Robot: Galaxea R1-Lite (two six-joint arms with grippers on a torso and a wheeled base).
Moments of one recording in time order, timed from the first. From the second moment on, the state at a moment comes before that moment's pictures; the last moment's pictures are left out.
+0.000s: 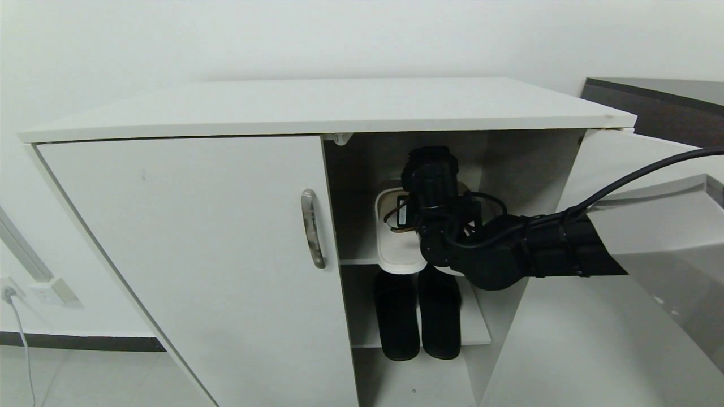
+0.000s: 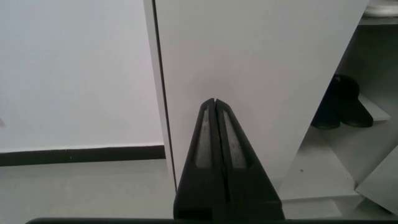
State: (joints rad) left arm 0.00 0.00 0.00 0.00 0.00 0.00; right arm 0.76 2.20 -1.63 -0.37 -0.76 0.20
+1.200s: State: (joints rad) left arm 0.00 0.00 0.00 0.00 0.00 0.00; right arm 0.85 1.99 -1.35 -0.34 -0.78 0.23
